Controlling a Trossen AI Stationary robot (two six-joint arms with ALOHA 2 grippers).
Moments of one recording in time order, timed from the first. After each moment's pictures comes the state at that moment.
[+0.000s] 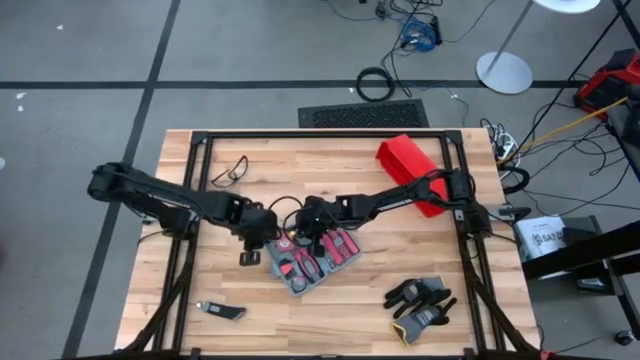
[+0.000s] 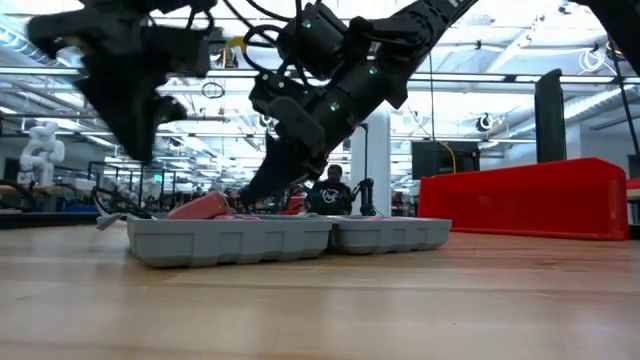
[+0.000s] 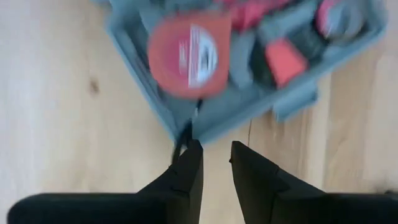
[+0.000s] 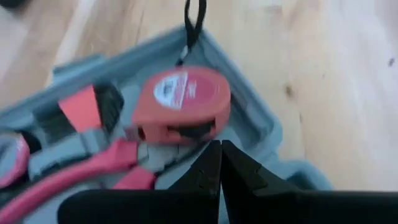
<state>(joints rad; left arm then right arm) -0.14 1.31 0.86 -0.78 0.09 -0.19 0.01 2.10 1.37 -0.03 -0.08 0.03</state>
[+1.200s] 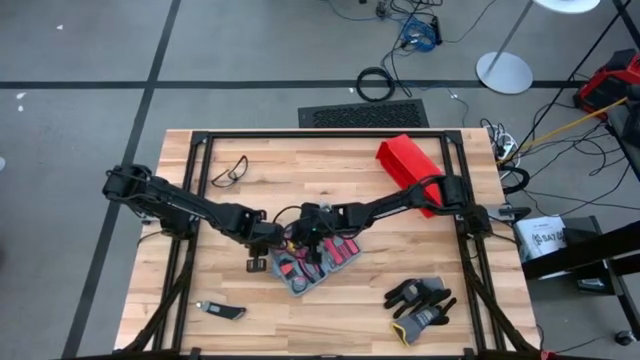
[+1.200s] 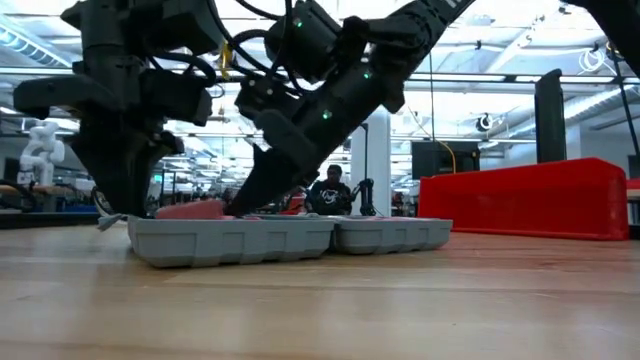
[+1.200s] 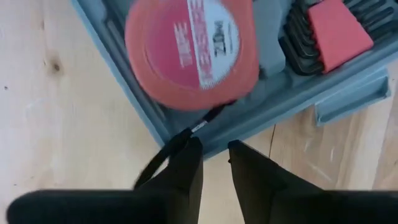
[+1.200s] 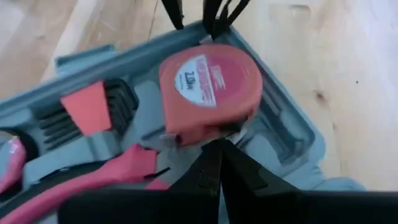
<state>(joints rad) -0.20 1.50 0.81 -0.67 0.02 -0.26 0.05 2.15 1.40 -0.02 -0.03 0.01</state>
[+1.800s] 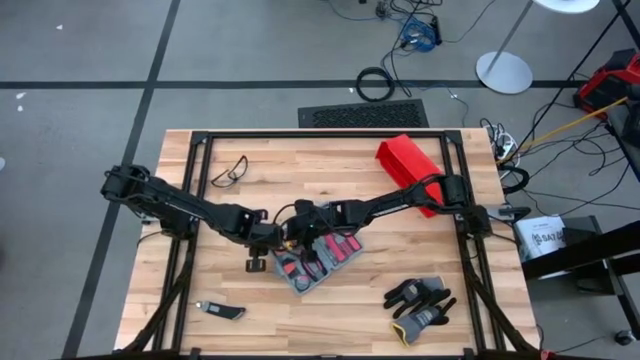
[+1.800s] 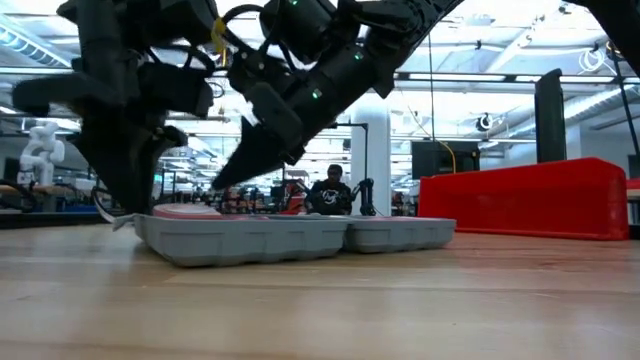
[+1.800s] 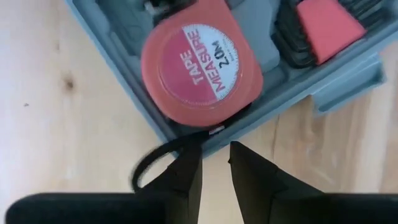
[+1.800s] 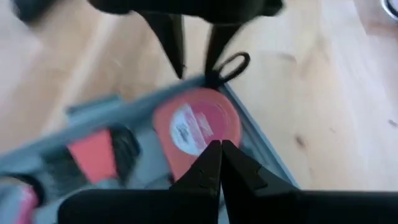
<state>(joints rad) -0.21 1.47 0.81 -0.66 -0.02 -0.23 0.05 2.14 1.46 -0.02 -0.02 -0.06</state>
